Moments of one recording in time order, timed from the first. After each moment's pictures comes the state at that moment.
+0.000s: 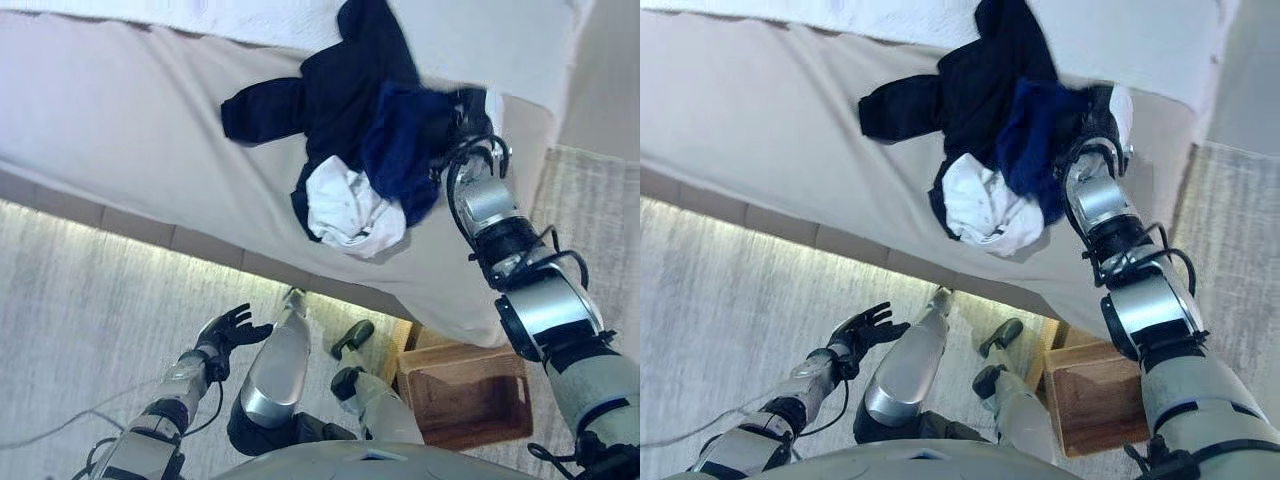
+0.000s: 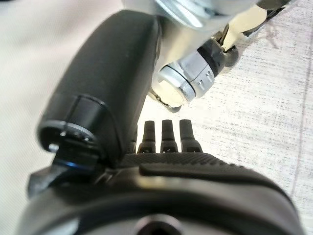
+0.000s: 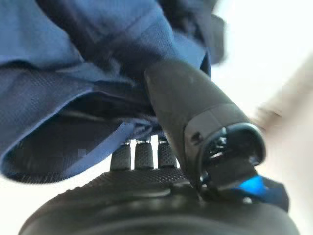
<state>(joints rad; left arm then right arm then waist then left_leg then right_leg) -0.15 0.33 -0.17 1.08 -0.47 -0.09 -0.13 -0.94 -0.47 0.28 0.40 0.08 0.25 -0.63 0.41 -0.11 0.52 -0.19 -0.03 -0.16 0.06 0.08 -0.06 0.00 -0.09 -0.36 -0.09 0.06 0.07</state>
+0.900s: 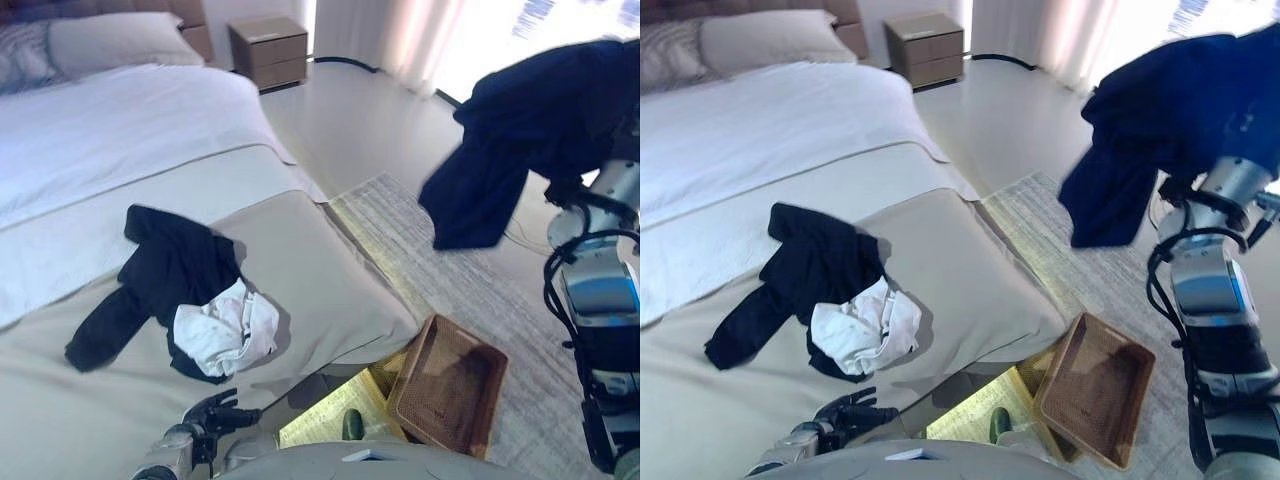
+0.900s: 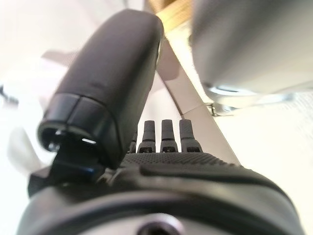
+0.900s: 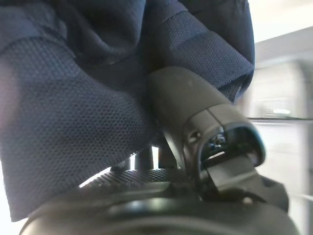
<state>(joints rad) 0.06 0.28 -0.10 1.11 -0.23 0.05 -0.15 -0.27 -0.73 -0.10 -0.09 -0.11 0.20 -0.70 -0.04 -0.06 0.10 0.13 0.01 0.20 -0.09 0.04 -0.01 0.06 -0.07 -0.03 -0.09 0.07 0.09</state>
